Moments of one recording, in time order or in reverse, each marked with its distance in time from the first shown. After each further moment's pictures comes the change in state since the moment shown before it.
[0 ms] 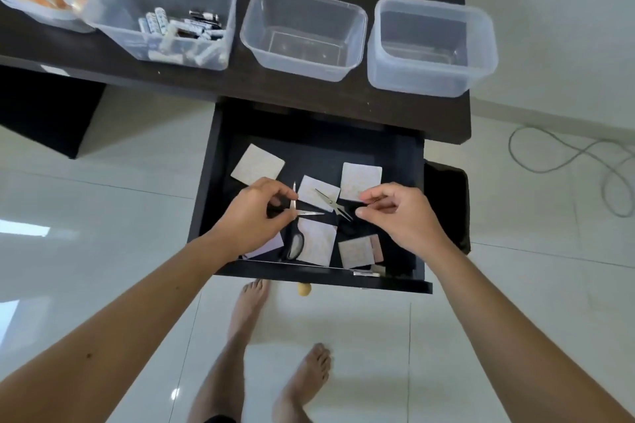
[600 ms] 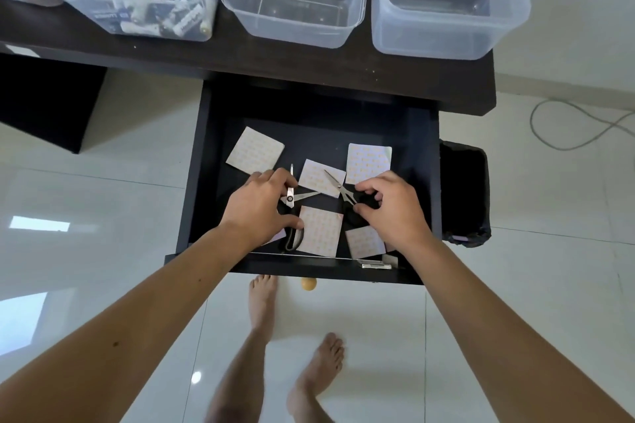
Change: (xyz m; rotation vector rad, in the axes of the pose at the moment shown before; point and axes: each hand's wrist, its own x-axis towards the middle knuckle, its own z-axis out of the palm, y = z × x) left_hand 0.019 -0.018 0.029 0.356 -0.042 -0.079; right_hand 0.026 0.046 0.051 -0.237 0.089 -0.088
